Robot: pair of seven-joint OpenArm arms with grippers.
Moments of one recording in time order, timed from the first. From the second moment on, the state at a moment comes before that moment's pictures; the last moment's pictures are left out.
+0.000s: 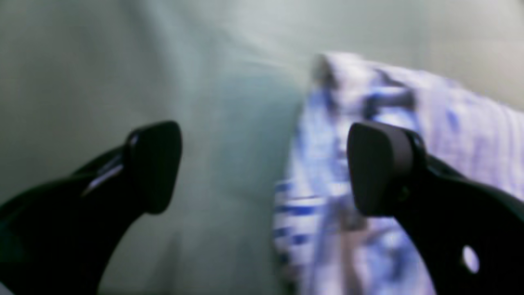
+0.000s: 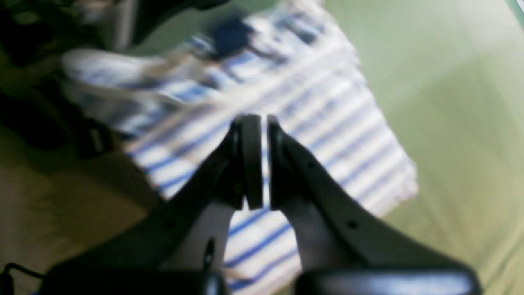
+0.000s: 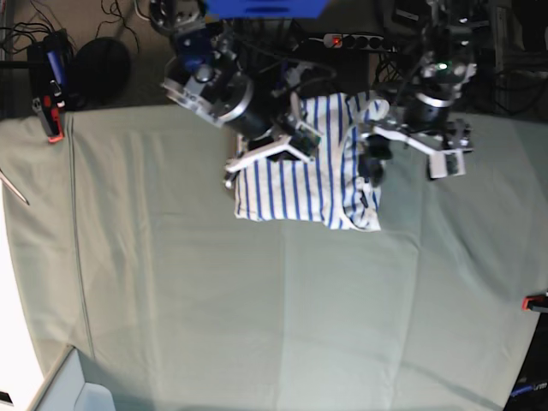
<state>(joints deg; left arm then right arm) 25.2 -6.3 -3.9 95.5 -18.4 -4.5 11.6 -20.2 -4.7 -17.8 105.7 -27.1 39.2 -24.4</state>
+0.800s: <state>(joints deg) 15.3 -8.7 6.6 76.7 -36.4 -5.3 8.1 -21.5 -4.7 -11.0 105.8 -27.0 39.2 -24.3</state>
